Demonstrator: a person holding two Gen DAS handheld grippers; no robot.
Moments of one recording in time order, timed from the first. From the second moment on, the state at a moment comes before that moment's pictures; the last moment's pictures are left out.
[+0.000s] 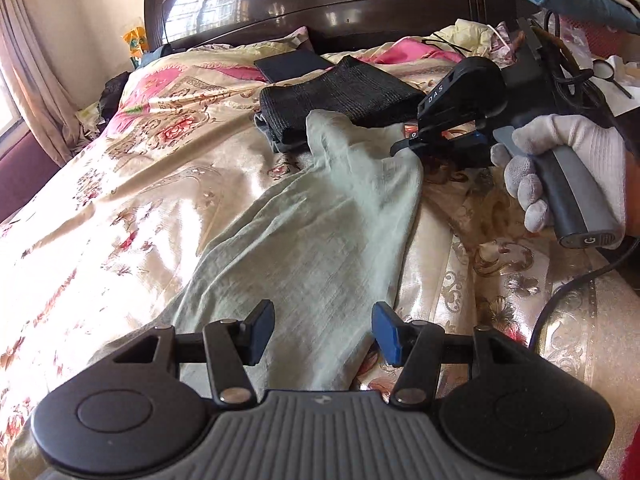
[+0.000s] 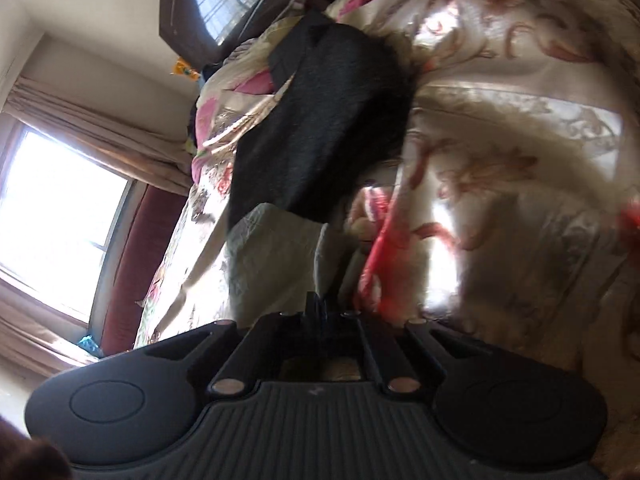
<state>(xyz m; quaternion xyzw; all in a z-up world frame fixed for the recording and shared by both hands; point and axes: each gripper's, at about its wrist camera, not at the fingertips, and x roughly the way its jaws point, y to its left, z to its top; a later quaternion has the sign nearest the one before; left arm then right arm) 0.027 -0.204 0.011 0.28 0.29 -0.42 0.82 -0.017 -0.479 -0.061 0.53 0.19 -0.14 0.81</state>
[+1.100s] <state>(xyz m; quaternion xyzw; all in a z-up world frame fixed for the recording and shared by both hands) 0.034 -0.190 0.009 0.24 0.30 -0.42 0.82 -0.021 -0.473 -0.045 0.57 0.26 -0.24 0.75</state>
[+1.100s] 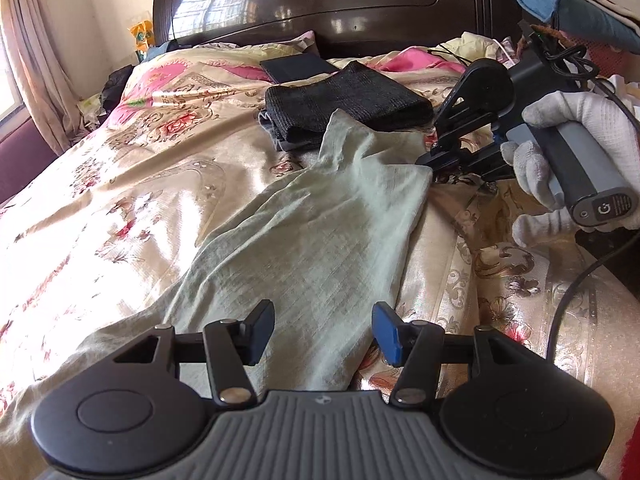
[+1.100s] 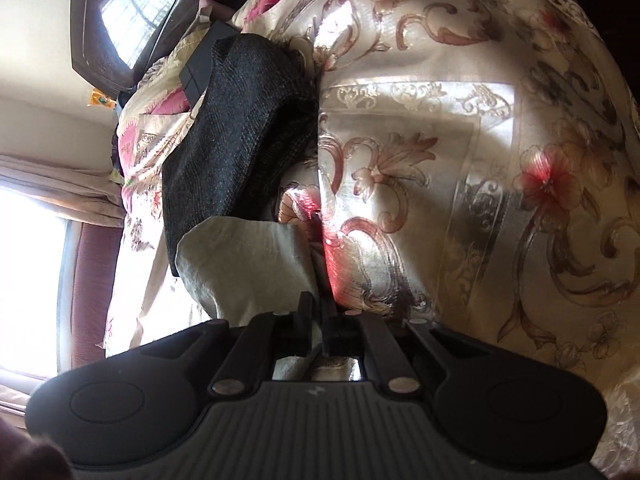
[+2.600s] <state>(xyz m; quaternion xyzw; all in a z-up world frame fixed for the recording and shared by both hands) 0.037 -0.200 0.002 0.27 0.30 -0.43 0.81 0.000 -0.482 -0.067 0.57 0.22 -0.15 0.78</state>
